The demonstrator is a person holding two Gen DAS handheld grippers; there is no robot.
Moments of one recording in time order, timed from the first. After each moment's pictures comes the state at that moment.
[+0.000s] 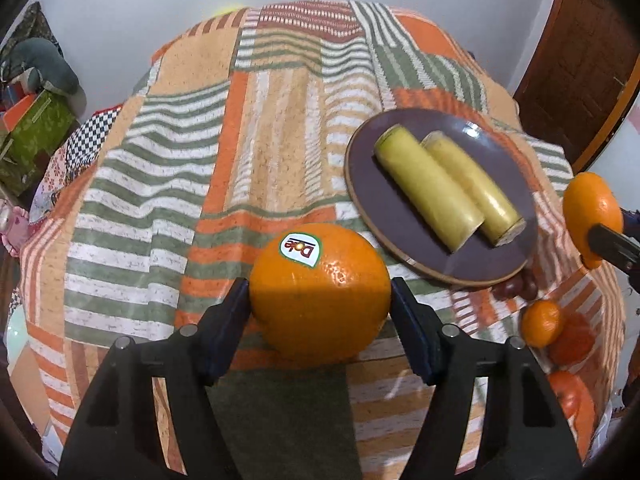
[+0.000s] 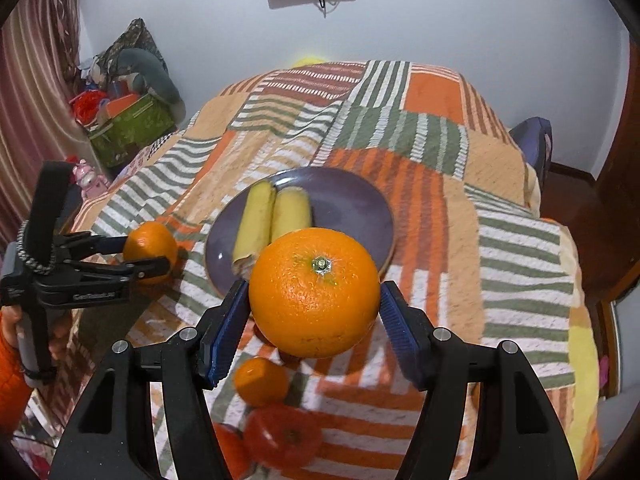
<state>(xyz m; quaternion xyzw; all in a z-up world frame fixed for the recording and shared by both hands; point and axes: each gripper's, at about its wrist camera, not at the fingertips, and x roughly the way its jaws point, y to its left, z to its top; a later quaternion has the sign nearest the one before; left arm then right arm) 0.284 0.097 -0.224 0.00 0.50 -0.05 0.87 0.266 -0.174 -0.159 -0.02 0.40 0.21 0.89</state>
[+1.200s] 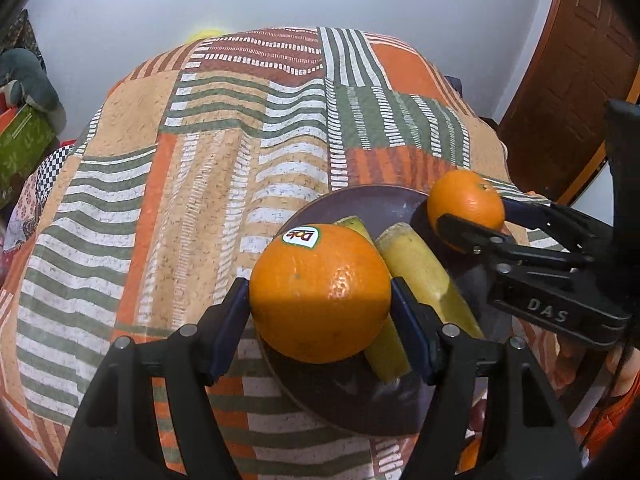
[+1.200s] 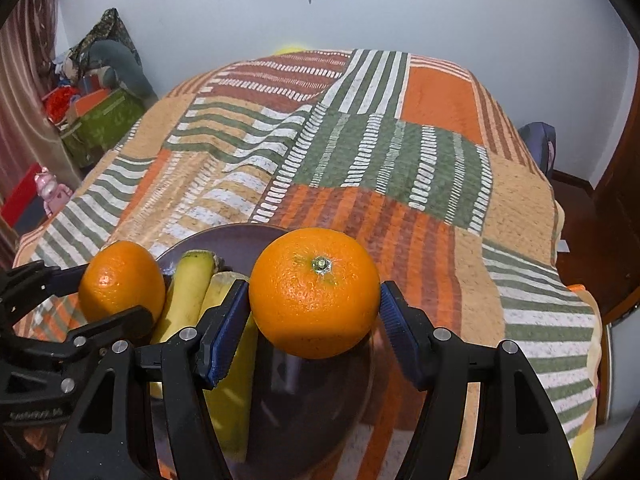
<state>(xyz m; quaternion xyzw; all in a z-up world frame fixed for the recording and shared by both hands) 0.367 0.042 -0.222 -0.03 0.46 -0.07 0.88 0.387 -0.146 -0.193 -0.05 0.42 0.19 0.88</state>
